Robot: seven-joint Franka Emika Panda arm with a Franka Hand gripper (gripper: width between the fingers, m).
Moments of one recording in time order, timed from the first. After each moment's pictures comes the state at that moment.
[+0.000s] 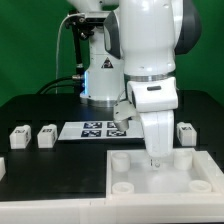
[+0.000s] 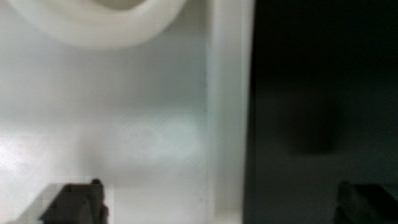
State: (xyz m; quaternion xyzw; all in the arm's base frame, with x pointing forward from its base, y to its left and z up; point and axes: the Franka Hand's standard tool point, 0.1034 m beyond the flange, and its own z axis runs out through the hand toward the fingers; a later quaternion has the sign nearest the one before) arm 0.491 0.070 0.012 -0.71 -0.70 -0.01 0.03
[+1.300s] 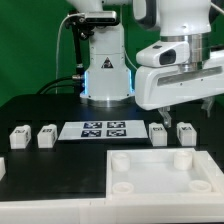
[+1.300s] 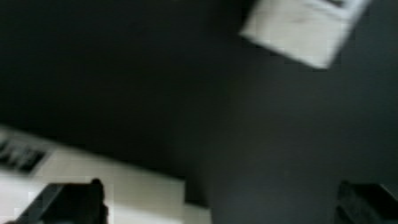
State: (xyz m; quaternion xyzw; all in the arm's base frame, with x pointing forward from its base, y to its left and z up) arm 0.438 0.158 0.061 -0.99 -0.10 -0.01 0.03
